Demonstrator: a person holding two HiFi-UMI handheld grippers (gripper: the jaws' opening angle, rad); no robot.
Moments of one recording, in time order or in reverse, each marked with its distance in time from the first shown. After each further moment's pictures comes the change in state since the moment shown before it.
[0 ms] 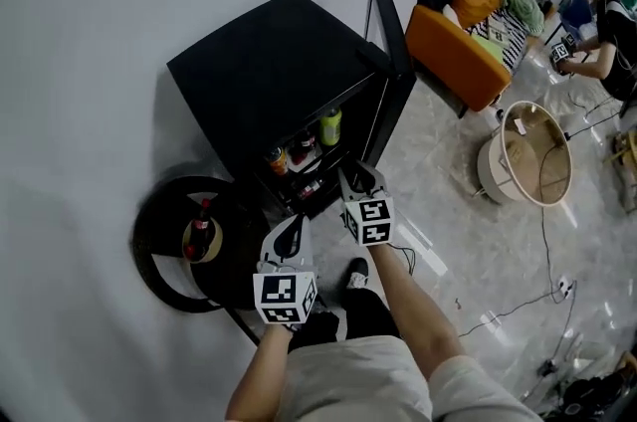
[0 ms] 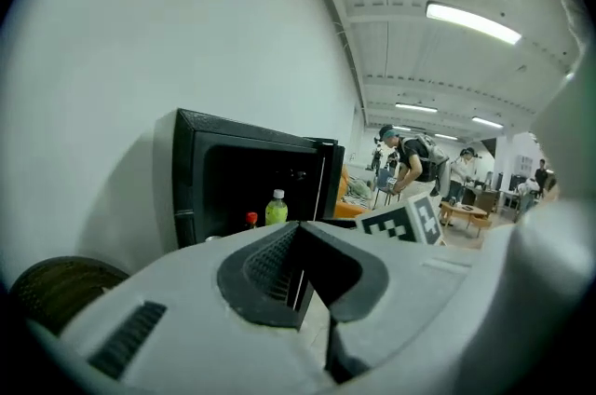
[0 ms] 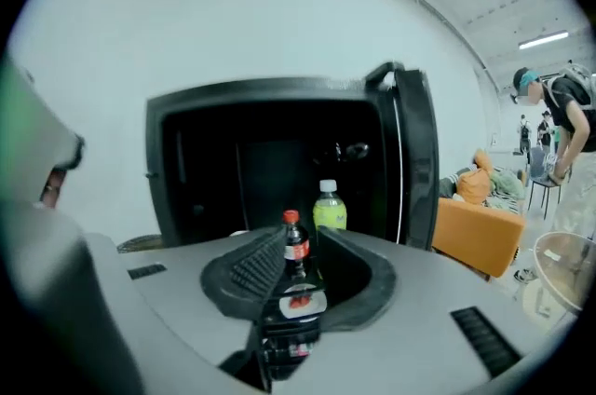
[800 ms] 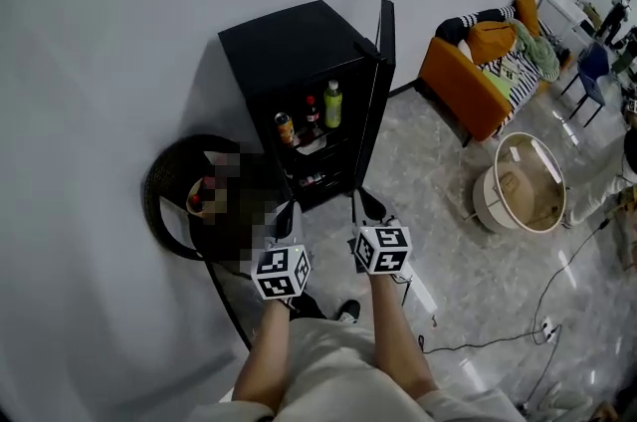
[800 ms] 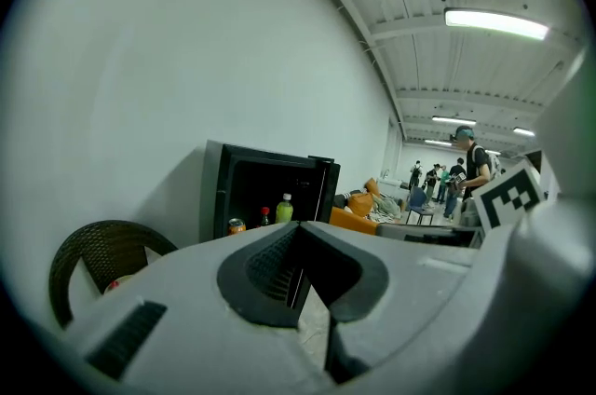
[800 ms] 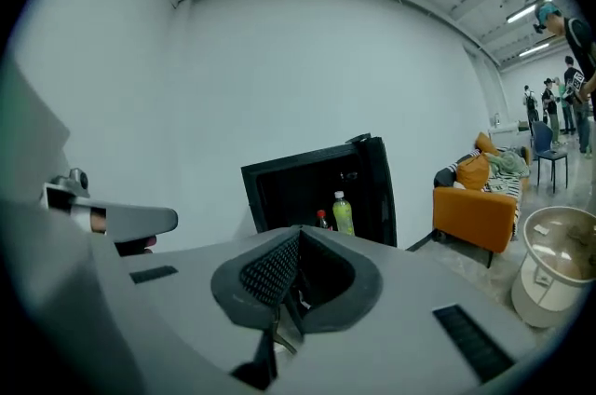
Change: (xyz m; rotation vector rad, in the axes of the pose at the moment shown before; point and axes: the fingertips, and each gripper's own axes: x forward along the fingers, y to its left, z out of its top) left arm -0.126 -0.083 -0.014 -0.113 -0.094 0.237; right arm -0.236 0.033 0.022 0.106 -0.036 0.126
